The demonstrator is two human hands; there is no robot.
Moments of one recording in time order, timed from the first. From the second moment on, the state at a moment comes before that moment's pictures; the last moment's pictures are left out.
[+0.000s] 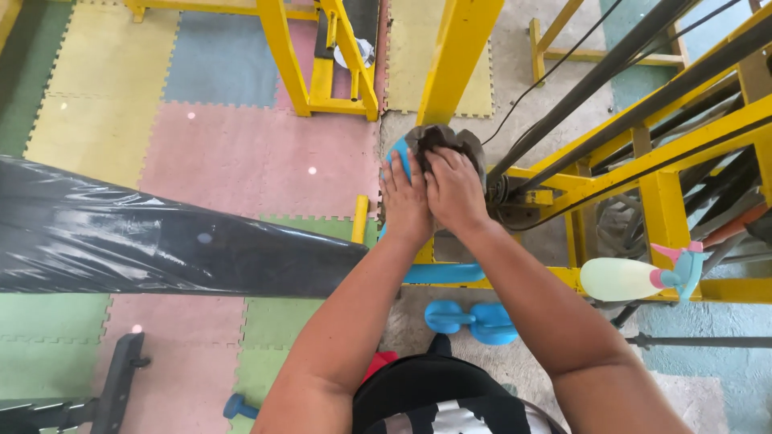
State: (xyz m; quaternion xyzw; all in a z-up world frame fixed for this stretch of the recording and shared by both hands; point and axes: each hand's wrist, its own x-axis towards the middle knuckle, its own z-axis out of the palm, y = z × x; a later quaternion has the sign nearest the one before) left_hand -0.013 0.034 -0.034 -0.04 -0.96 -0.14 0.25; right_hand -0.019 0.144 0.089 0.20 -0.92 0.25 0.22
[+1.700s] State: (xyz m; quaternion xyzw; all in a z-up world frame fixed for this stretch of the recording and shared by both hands) left_hand -0.054 0.023 0.053 -0.12 -0.92 -0.35 0.13; right_hand 0.056 0.206 0.082 0.41 -0.90 0.05 0.13
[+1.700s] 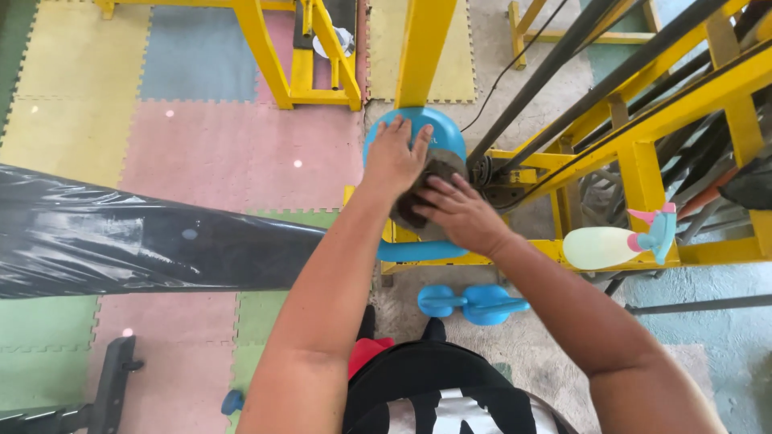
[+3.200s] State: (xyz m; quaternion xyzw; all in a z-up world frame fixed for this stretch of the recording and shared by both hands) left_hand 0.002 0.006 0.084 0.01 -0.95 -0.32 -0.08; right_hand 0.057 0.177 0.065 0.18 -0.89 0.33 0.26
